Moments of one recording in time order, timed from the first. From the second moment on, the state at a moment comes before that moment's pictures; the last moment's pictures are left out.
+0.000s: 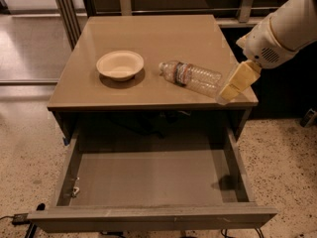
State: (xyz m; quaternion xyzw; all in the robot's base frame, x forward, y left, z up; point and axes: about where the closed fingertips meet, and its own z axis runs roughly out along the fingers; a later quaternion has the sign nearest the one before) arm 0.557 -0.177 0.920 -0.53 0.80 0.05 0.28
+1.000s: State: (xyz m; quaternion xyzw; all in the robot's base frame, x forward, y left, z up) arm 0.638 -0.136 0.851 -0.51 0.81 0.07 0.27
